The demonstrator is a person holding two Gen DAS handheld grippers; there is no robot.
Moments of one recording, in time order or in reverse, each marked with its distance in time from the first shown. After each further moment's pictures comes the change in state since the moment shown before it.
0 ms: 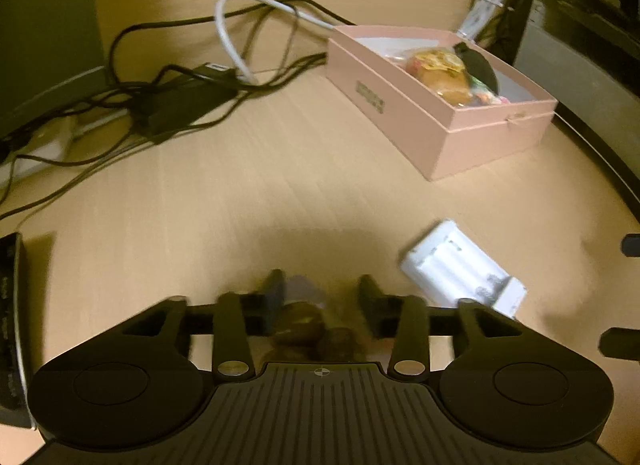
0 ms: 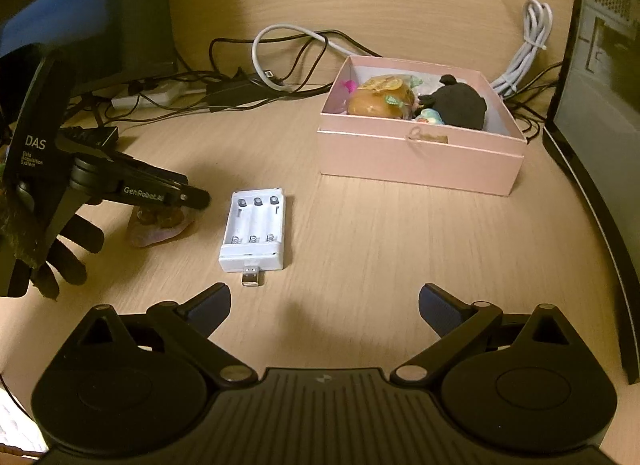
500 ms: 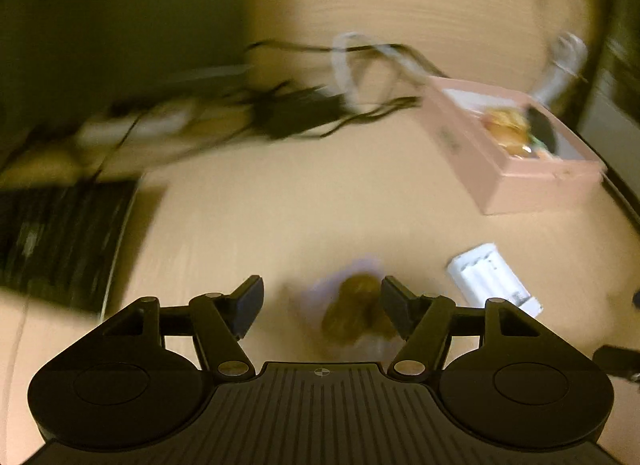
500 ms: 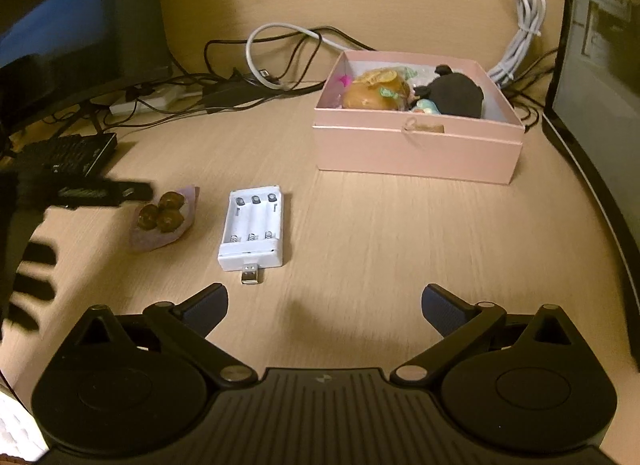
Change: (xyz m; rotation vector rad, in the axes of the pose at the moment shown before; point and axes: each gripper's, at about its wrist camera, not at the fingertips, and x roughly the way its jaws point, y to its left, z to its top) left arm -0.061 -0.002 -0.040 -0.298 -0.112 0.233; right arm 0.004 -0.007 -0.002 0.039 0.006 0.017
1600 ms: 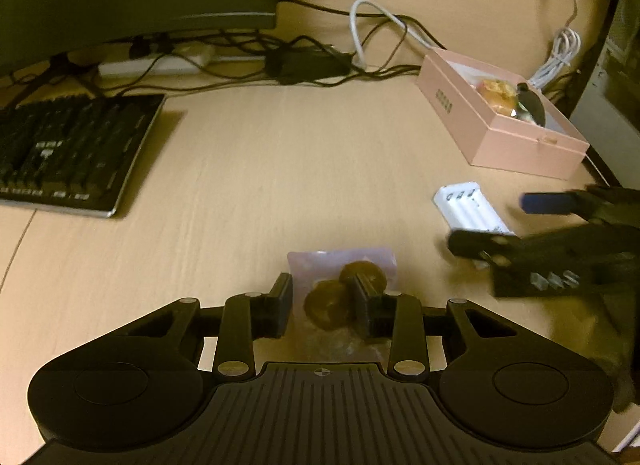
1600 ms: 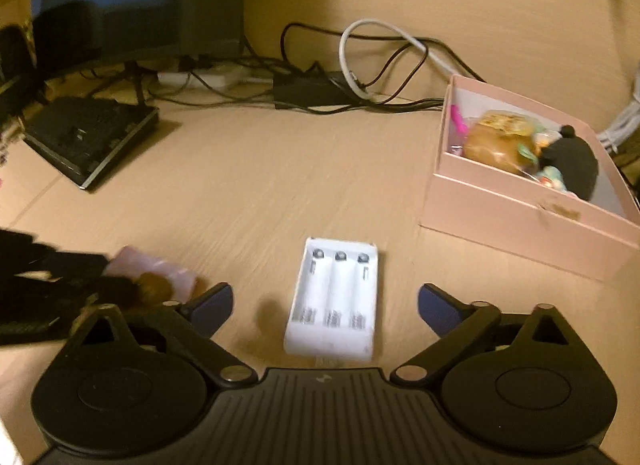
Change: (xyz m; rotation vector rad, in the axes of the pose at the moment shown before) left arm -0.026 0.011 -0.041 -0.044 0.063 -0.036; right arm 0.070 0.071 0.037 -0.226 -0.006 0.070
